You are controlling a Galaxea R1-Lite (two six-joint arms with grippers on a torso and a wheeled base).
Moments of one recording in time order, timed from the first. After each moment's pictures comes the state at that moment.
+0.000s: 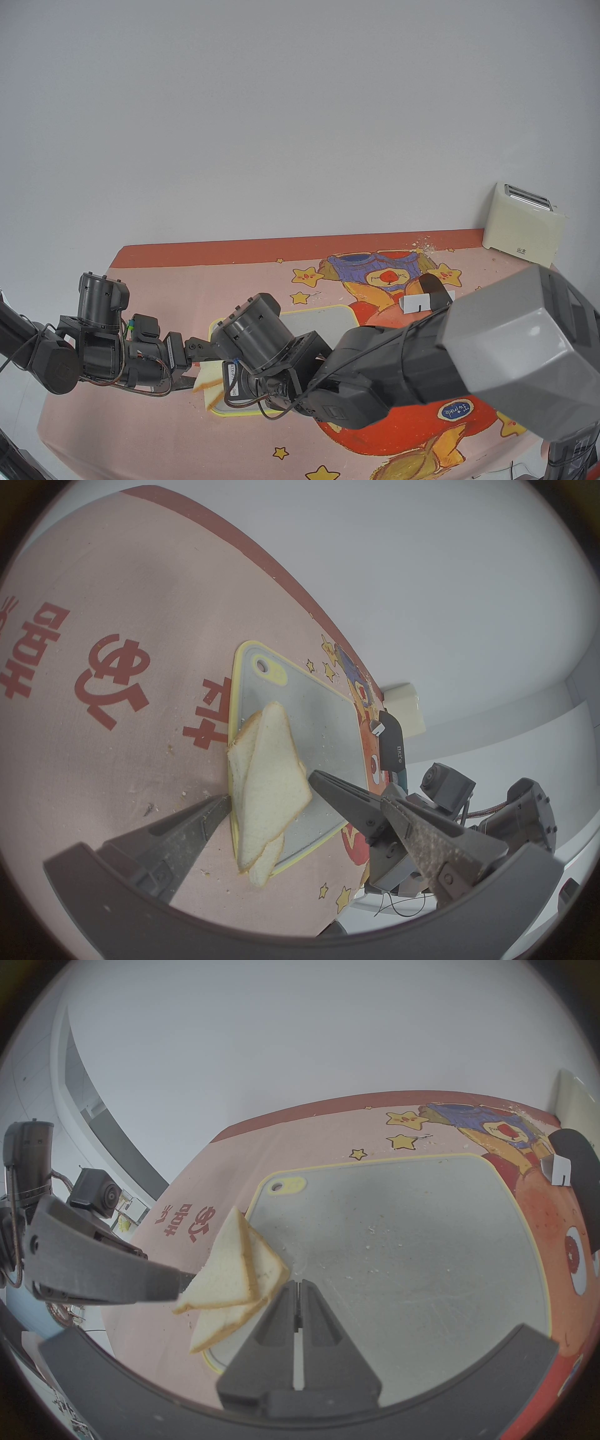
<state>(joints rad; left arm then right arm) -0.25 1.72 -0.53 -0.42 -0.63 -0.74 1.04 2.30 -1.53 0.04 -0.26 0.69</state>
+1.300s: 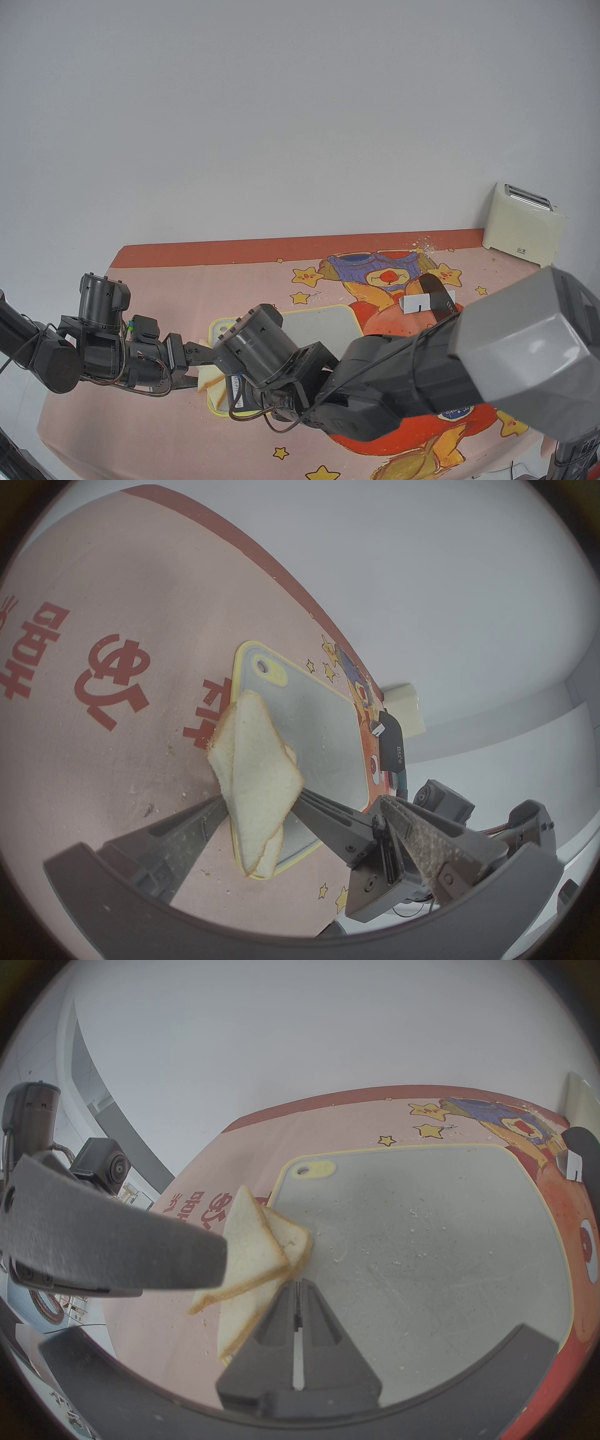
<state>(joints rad) -0.24 1.73 -0.54 -0.42 -0.63 -0.74 1.06 2.25 -1.44 0.05 -0.26 0.70</state>
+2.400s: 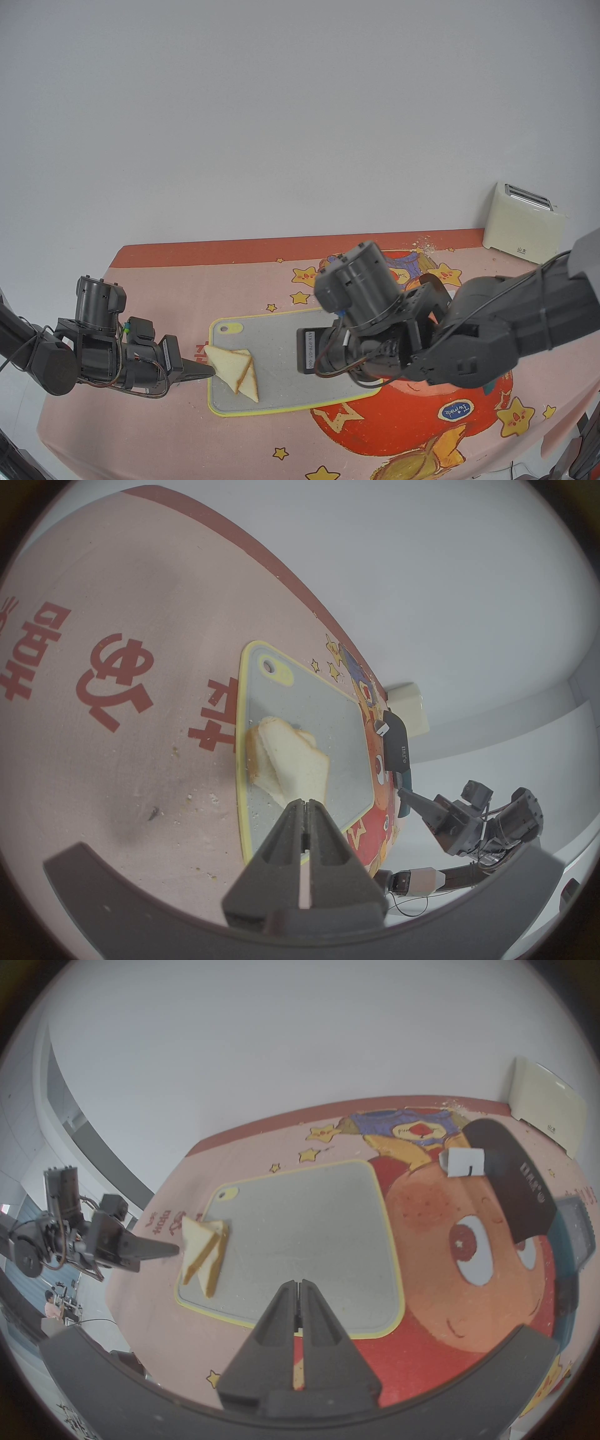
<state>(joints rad) -0.22 1.72 -0.52 -0.42 -0.61 -0.73 0.93 2.03 -1.25 0.03 -0.25 0.62</state>
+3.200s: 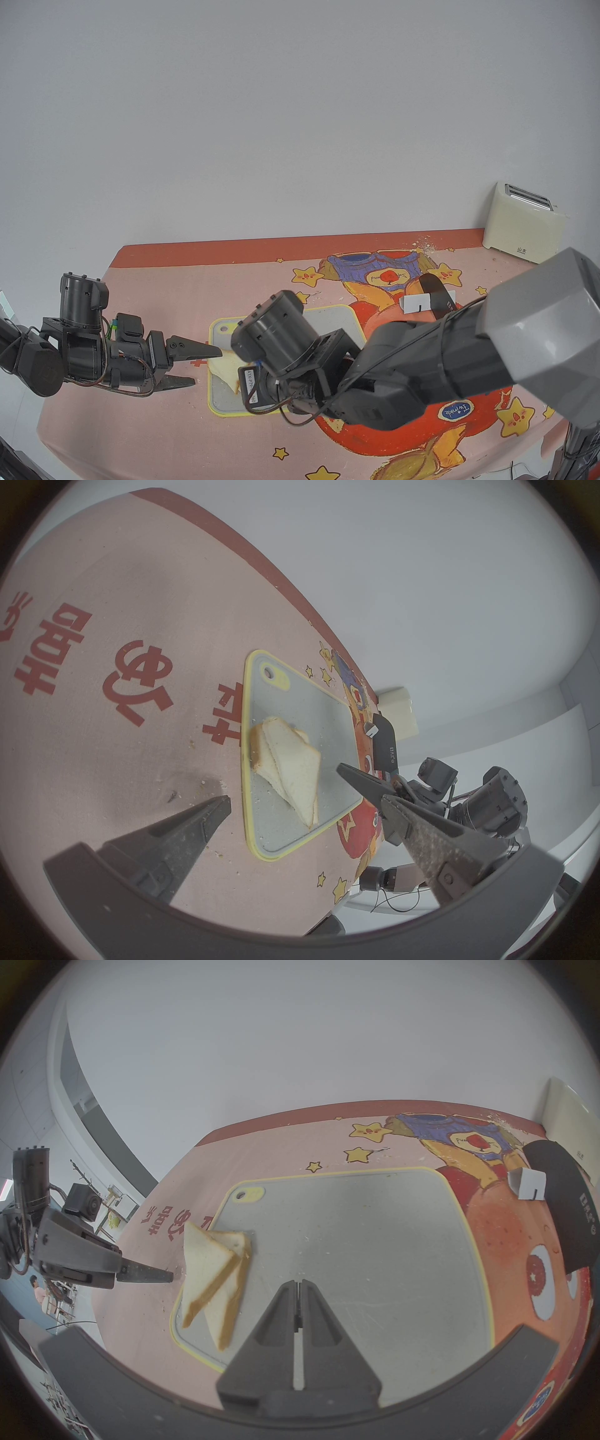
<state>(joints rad) -0.18 1.65 -0.49 -0.42 -0.69 -0.72 1.04 2.21 -1.41 0.03 -0.26 0.62</state>
